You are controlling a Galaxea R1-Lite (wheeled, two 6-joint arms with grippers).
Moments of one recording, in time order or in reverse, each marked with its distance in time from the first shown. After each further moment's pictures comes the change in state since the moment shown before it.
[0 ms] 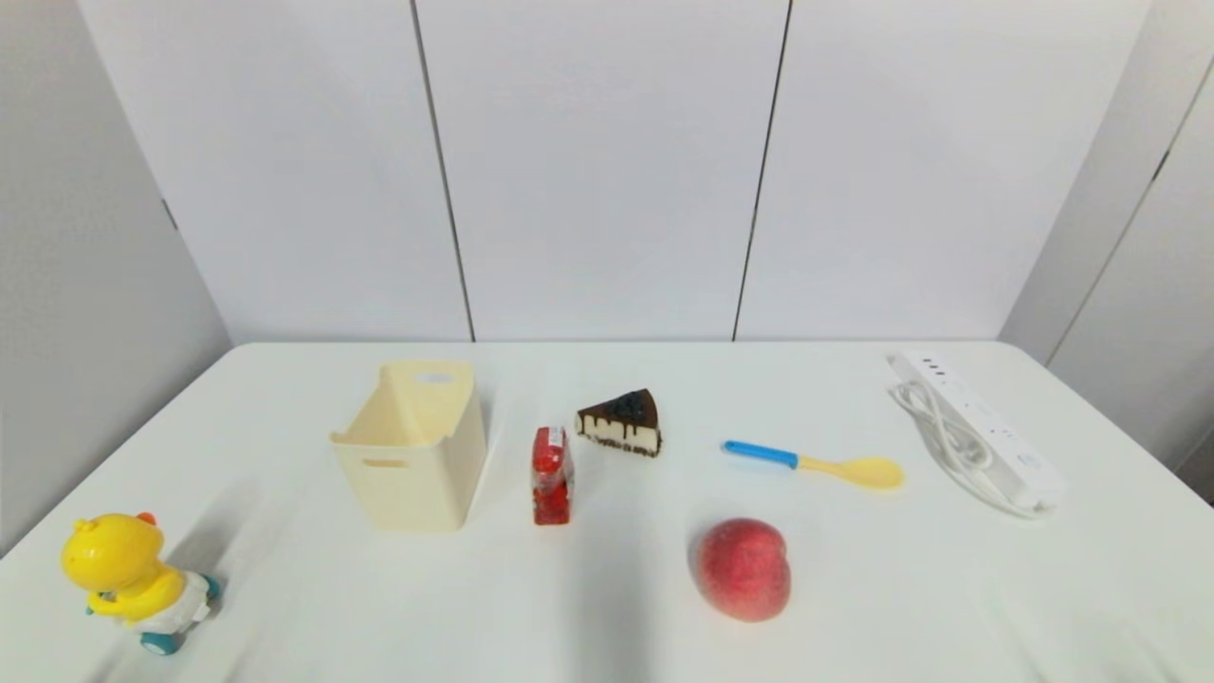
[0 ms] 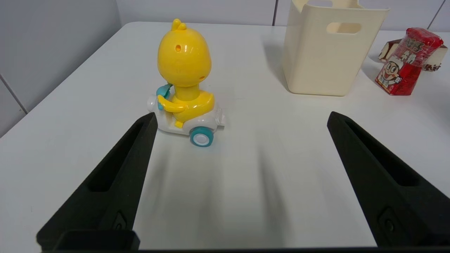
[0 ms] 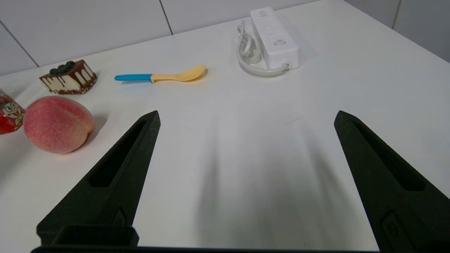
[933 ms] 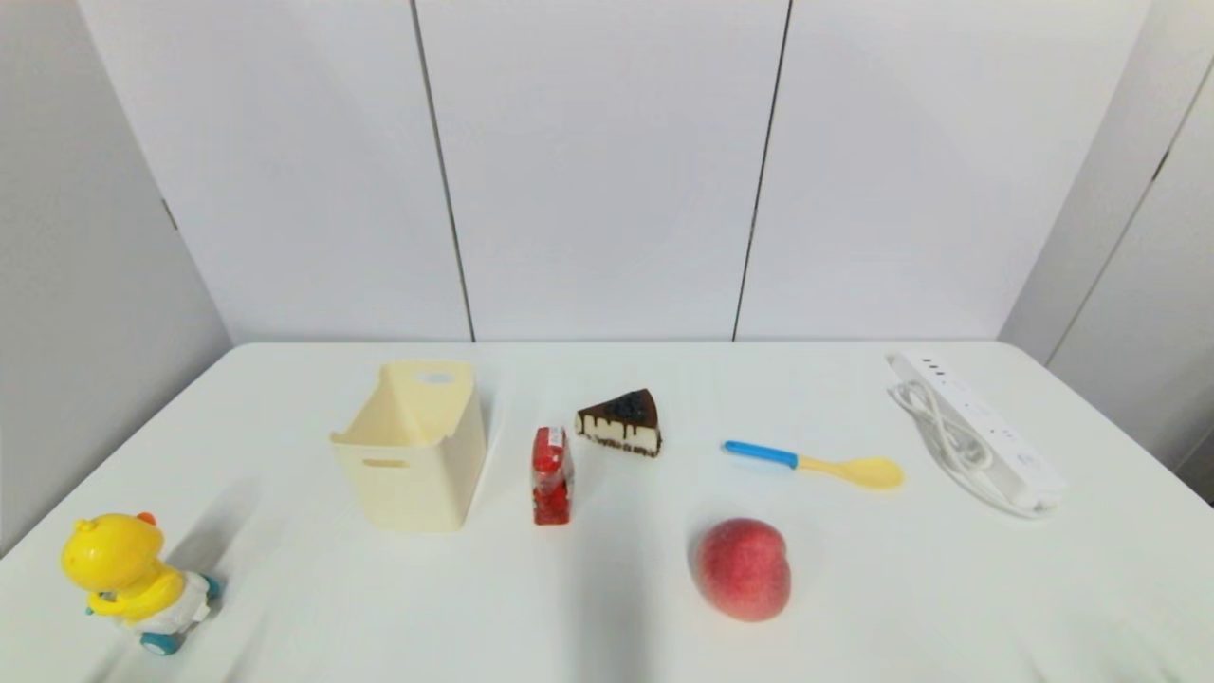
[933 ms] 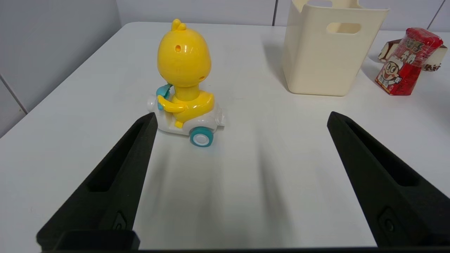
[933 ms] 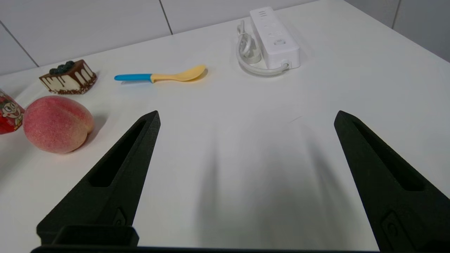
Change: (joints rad) left arm 0.000 0.000 0.000 0.000 0.000 0.000; right arm 0.000 0.000 0.000 0.001 0.000 0.000
